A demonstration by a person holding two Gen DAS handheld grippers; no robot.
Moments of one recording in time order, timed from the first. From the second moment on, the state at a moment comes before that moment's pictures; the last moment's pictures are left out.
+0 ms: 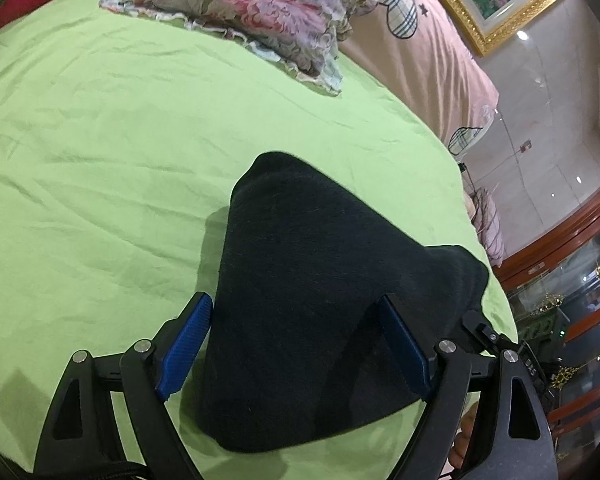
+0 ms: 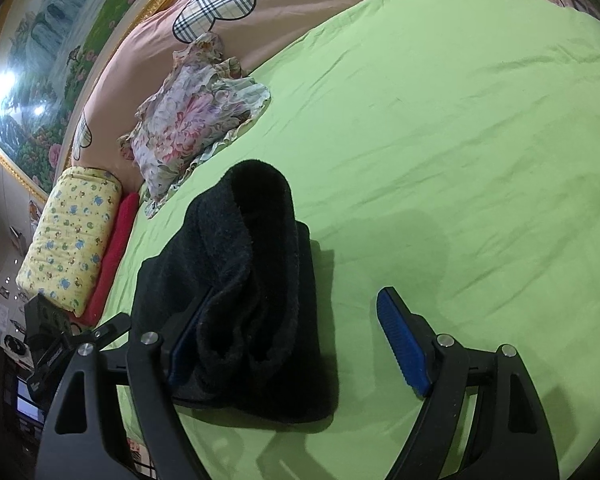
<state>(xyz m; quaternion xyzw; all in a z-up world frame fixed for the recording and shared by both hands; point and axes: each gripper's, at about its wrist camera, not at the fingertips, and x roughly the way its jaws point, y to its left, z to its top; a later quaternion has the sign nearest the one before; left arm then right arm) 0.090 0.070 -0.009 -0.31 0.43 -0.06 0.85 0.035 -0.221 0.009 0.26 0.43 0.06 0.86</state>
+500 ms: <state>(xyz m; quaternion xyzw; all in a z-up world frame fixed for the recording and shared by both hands) 0.113 0.070 -0.034 -0.31 0.45 -0.06 0.84 0.041 -0.209 0.003 0.26 0.44 0.09 0.85</state>
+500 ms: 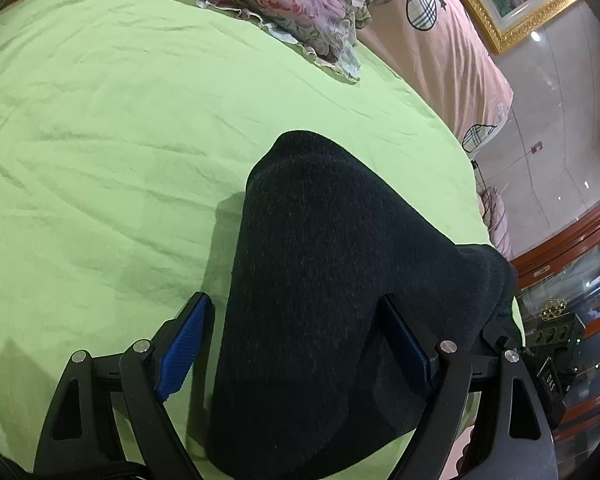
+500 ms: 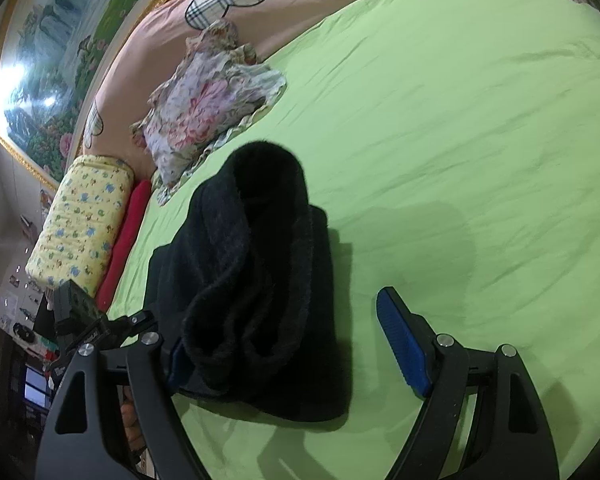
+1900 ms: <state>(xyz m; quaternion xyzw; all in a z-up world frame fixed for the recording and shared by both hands) 0.087 0.037 0.013 -0.20 0.41 -0.05 0.89 0.035 -0.180 0.021 0.26 0.41 0.15 0.86</state>
